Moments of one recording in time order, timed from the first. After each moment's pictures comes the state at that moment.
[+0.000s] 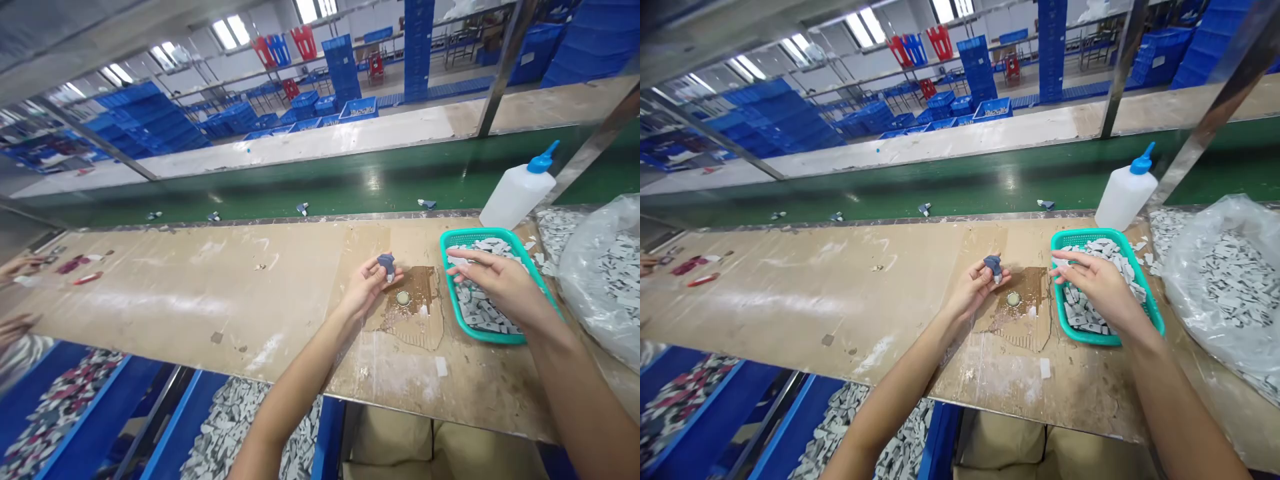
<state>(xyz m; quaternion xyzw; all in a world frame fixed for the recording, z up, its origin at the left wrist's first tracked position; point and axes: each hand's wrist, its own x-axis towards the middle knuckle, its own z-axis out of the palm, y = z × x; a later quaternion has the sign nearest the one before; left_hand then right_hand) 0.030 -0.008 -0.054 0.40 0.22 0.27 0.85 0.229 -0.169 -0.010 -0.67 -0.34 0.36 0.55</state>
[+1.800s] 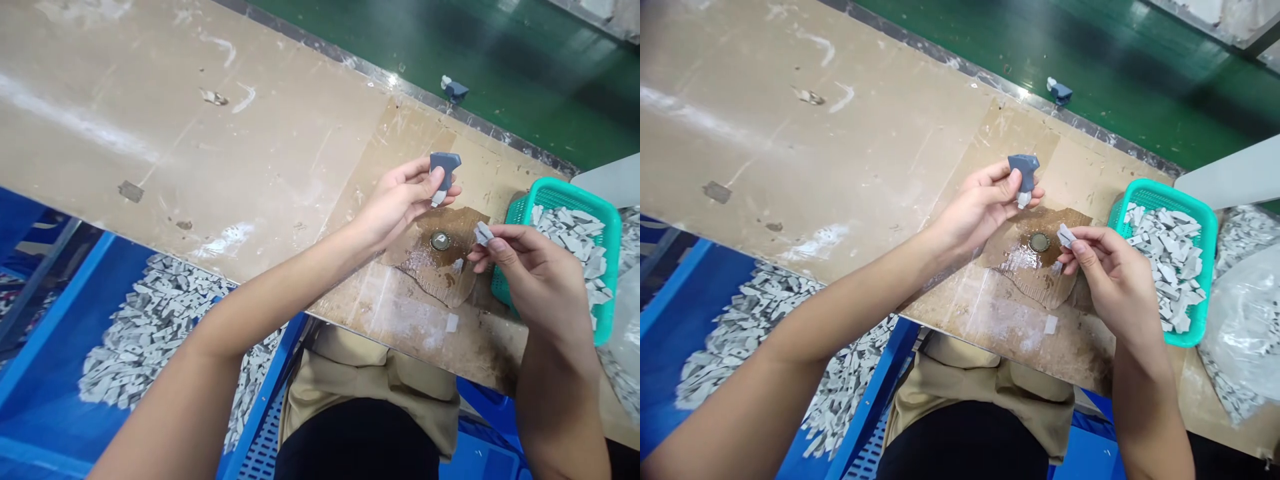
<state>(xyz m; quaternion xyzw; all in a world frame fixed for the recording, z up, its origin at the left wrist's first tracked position) 0.018 -0.004 -0.057 0.33 0.21 0.34 0.86 0.168 -0.144 -0.023 -0.72 -0.45 0.31 0.43</state>
